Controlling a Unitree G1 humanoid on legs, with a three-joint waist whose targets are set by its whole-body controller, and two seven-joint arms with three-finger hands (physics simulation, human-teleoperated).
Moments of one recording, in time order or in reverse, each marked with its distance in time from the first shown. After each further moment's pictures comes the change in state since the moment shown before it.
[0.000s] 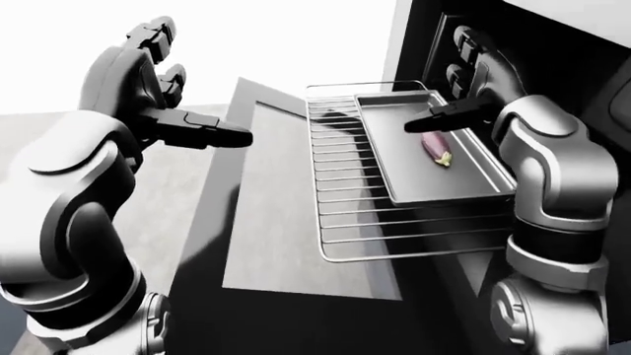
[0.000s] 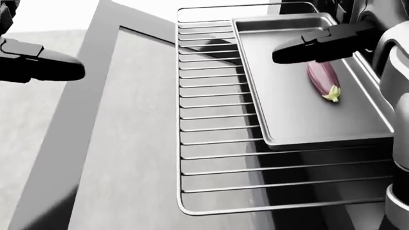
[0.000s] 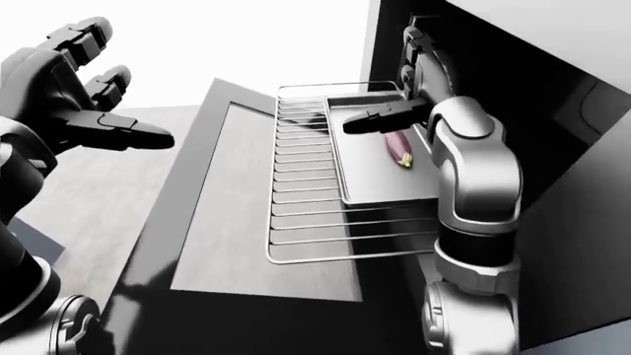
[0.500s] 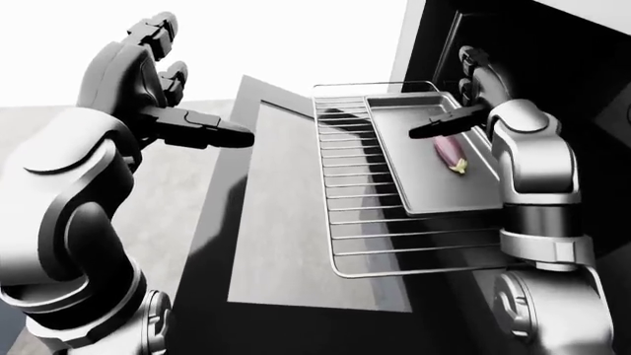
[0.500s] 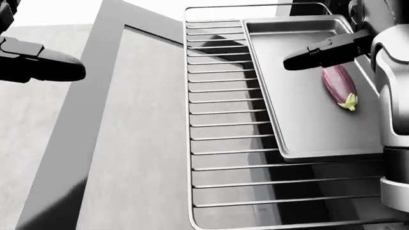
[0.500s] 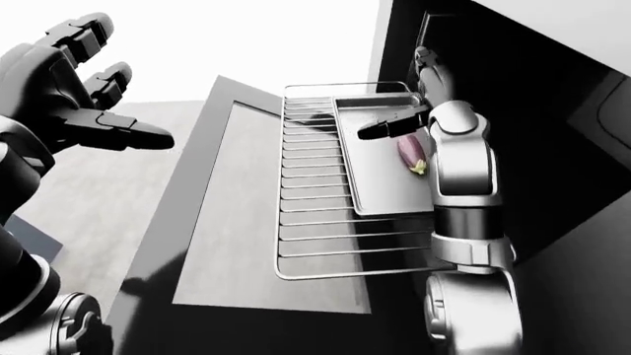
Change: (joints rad) left arm -0.014 -0.002 -0.004 -0.018 0.019 0.020 -0.029; right arm -0.052 -0.021 0.033 0.349 -0.202 -0.212 0.024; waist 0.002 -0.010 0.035
